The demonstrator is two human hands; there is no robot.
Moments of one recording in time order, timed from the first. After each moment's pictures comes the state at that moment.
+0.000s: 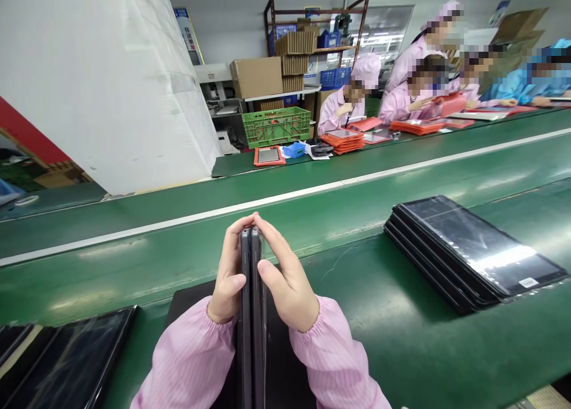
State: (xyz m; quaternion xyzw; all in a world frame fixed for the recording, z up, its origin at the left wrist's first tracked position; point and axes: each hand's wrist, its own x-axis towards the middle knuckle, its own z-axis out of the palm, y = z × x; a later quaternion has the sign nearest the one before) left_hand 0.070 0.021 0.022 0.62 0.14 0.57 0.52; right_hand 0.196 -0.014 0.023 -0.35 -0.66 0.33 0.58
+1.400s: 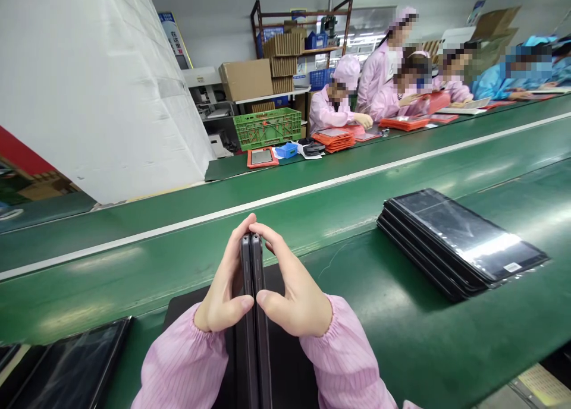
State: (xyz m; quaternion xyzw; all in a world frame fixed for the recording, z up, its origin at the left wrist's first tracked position) left_hand 0.061 0.023 0.025 0.76 0.11 0.48 0.43; right_hand 0.214 -0.024 0.034 -0.28 -0.70 0.38 0.54
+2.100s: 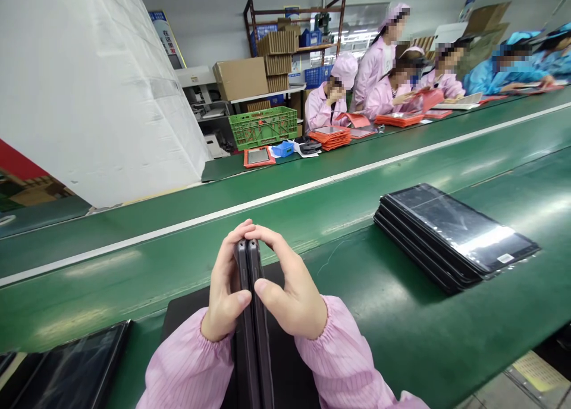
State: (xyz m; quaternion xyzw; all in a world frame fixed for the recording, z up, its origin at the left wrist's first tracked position) left_hand 0.074 0.012 0.023 0.71 0.14 0.58 0.38; right_hand 0.206 -0.029 0.036 -0.30 -0.67 0.33 0.60
